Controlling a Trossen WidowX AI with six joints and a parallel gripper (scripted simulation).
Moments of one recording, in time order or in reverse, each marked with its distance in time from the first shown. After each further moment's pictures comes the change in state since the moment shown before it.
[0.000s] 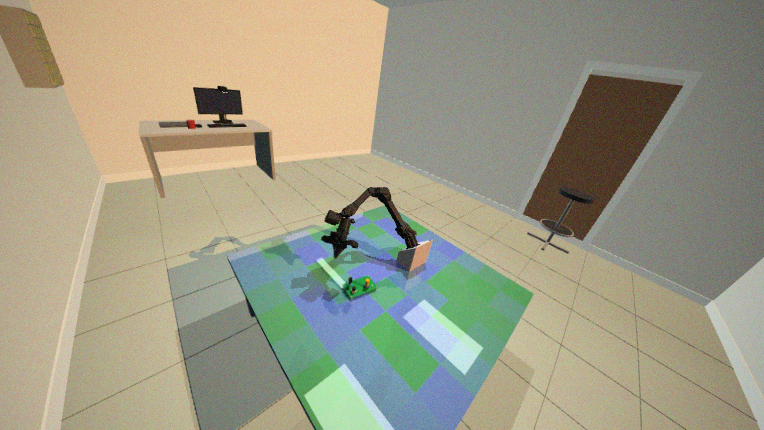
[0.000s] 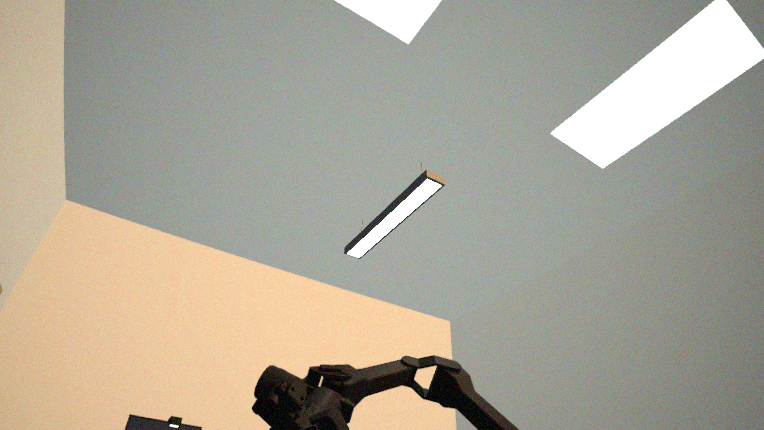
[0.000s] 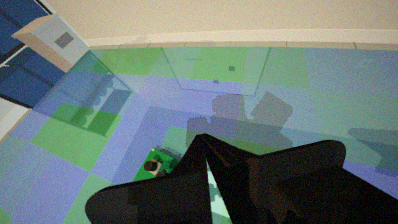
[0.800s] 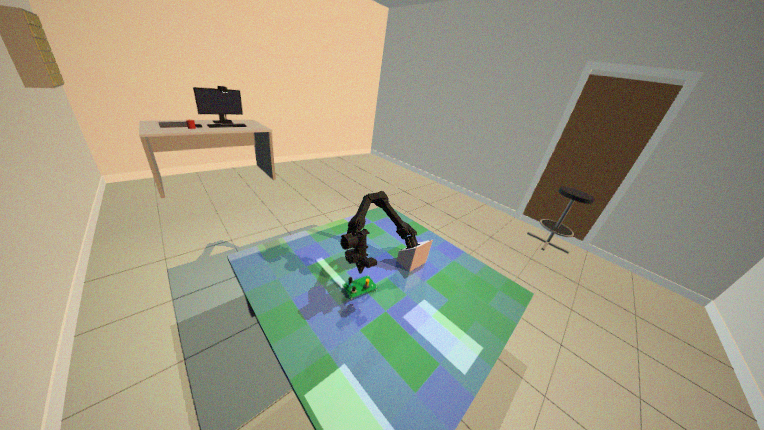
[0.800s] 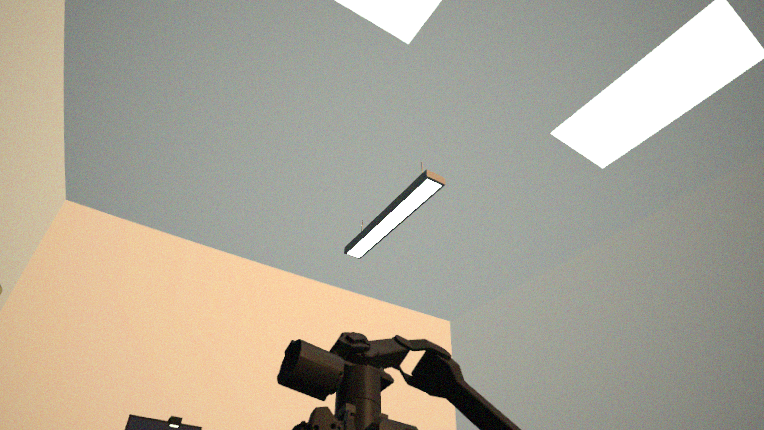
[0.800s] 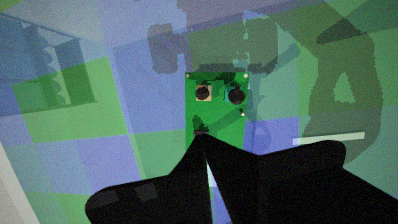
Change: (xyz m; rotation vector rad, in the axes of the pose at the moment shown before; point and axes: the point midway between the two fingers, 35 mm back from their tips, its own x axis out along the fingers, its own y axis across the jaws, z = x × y) arm 0.046 0.124 -0.049 0.472 0.586 -0.119
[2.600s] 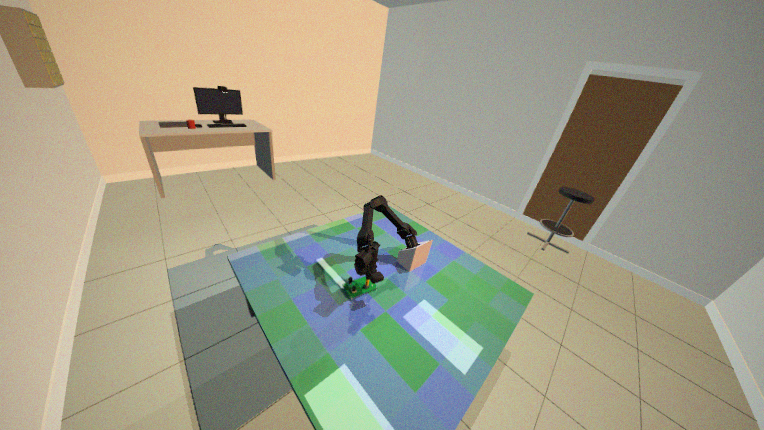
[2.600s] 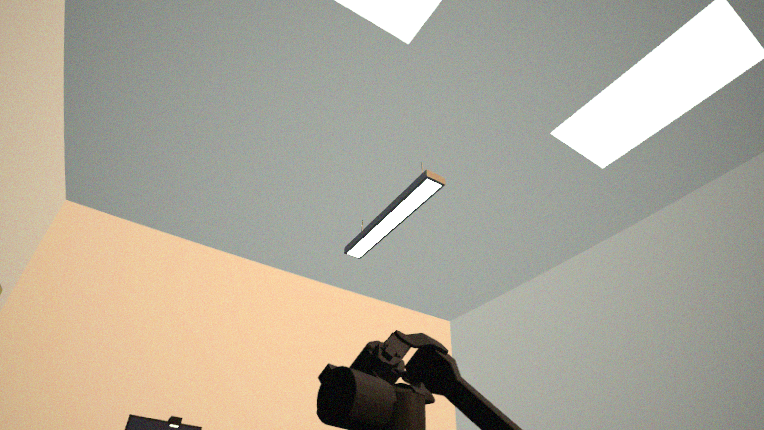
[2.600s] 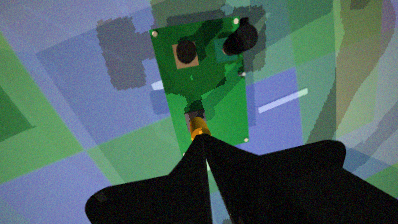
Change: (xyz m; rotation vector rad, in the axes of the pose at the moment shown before) arm 0.049 0.017 -0.039 0.193 0.085 -0.293
